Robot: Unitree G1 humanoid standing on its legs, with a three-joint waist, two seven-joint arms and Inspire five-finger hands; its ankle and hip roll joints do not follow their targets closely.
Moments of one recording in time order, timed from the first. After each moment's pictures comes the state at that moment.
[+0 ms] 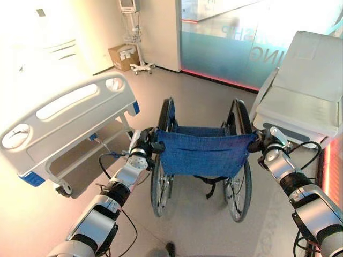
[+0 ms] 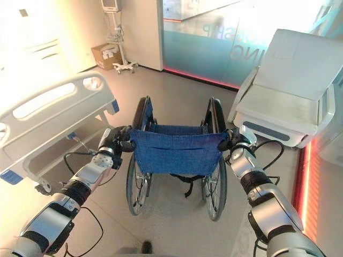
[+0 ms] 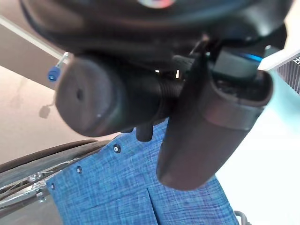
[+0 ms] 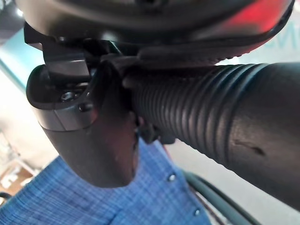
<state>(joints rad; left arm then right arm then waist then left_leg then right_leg) -0.59 0.42 -0.43 0.62 -0.23 0.28 0.30 -0.74 -0.55 0.48 0.82 -0.06 0.42 -0.20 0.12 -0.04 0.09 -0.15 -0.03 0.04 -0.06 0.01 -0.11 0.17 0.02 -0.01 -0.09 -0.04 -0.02</state>
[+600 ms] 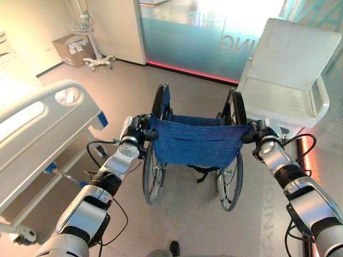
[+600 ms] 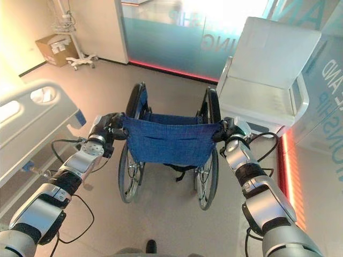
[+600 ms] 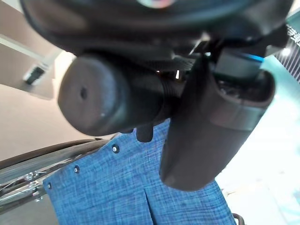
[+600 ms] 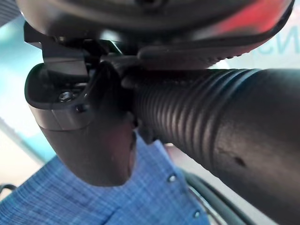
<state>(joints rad) -0.68 0.48 -0.44 0.63 -0.24 0.29 0.27 -0.78 -0.52 0.47 0.86 -0.07 0.37 -0.20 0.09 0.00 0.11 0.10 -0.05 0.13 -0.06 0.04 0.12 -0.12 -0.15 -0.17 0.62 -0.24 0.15</state>
